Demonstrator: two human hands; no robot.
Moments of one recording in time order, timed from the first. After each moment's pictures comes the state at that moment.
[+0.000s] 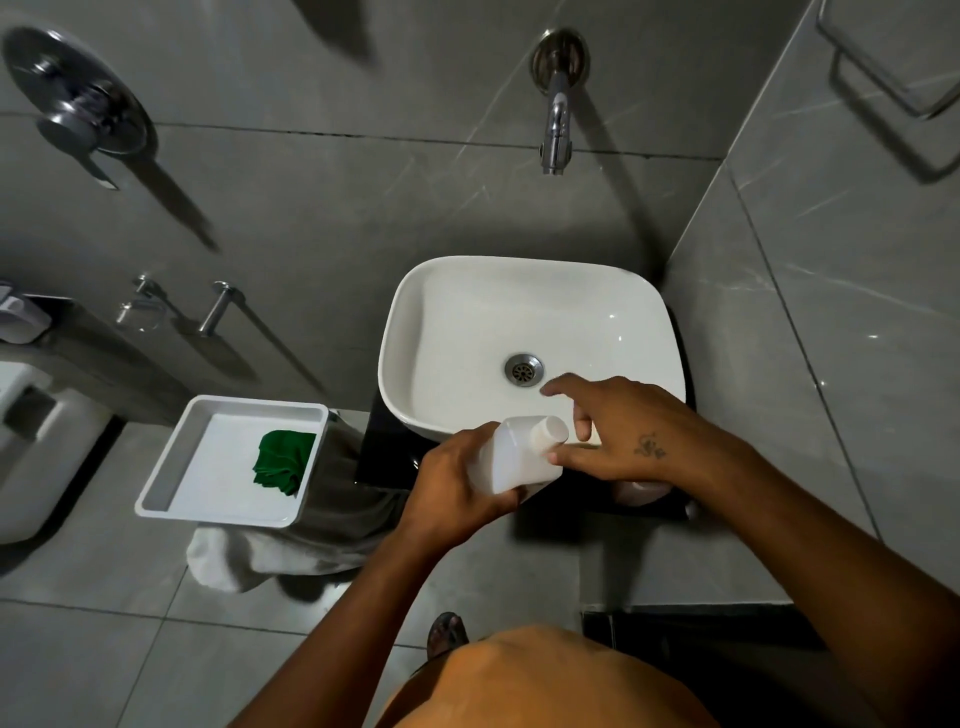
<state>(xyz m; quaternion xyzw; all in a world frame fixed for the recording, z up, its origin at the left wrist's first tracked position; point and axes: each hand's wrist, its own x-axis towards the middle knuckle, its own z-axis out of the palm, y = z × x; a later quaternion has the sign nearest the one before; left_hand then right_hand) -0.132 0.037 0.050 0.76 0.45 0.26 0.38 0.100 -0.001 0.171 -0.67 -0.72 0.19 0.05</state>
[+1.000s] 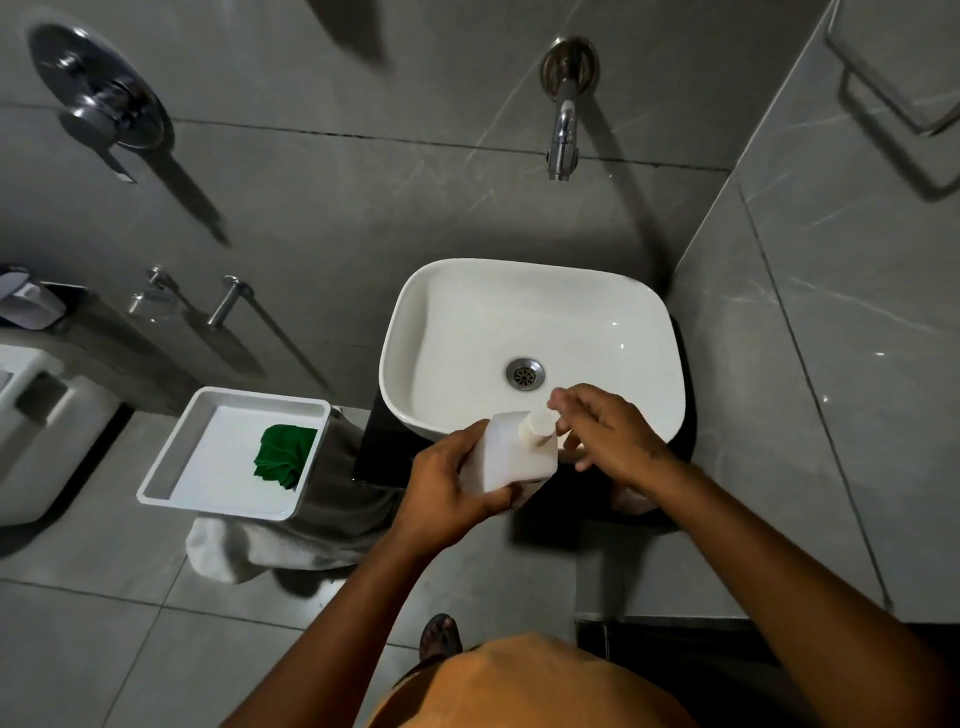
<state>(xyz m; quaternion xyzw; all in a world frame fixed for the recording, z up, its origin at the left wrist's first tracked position) -0.131 0.030 0.061 0.72 0.44 0.32 0.44 0.093 0.000 0.133 -0.70 -0.46 0.44 0.32</state>
